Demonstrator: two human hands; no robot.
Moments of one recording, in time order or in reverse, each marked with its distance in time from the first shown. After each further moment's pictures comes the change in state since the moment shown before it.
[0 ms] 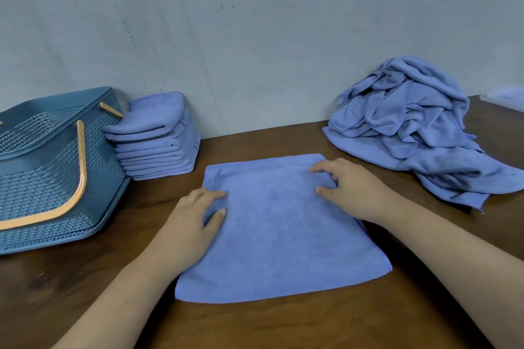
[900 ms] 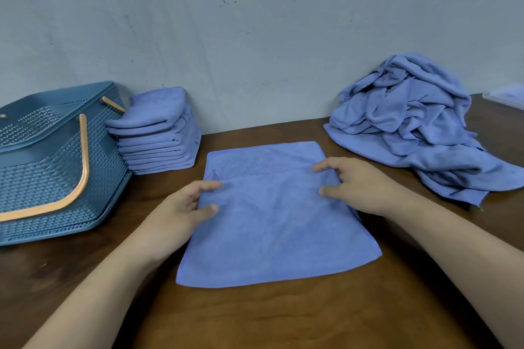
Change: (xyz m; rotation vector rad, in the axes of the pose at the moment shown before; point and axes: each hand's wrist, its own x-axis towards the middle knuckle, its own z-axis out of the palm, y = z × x) left_hand -0.019 0.028 -0.035 -0.726 -0.084 -0.226; right_hand -0.013 -0.016 -0.019 0.150 -0.046 0.068
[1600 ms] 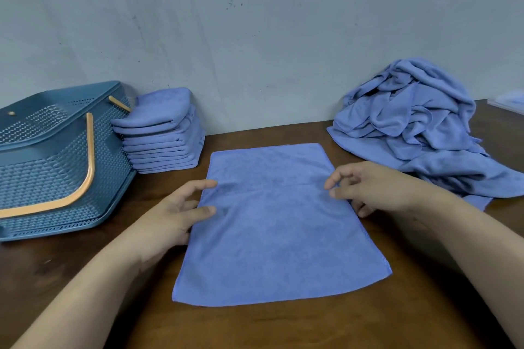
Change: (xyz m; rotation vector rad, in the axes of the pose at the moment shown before) left_hand -0.004 0.001 -0.012 -0.110 -0.083 -0.123; right_hand -0.007 0.002 -0.021 0.276 -0.244 0.168
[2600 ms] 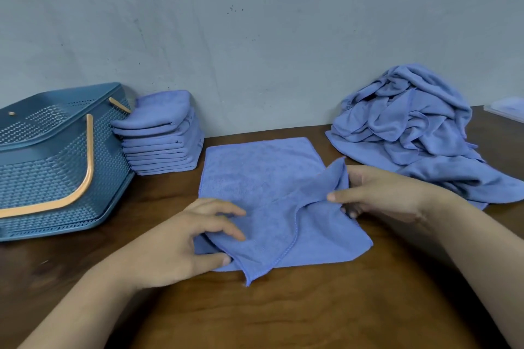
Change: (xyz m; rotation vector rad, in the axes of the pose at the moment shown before) left_hand -0.017 -0.002 0.008 0.787 -0.205 0.545; right_hand -0.008 -0.002 -0.006 0.184 -0.240 -0.137
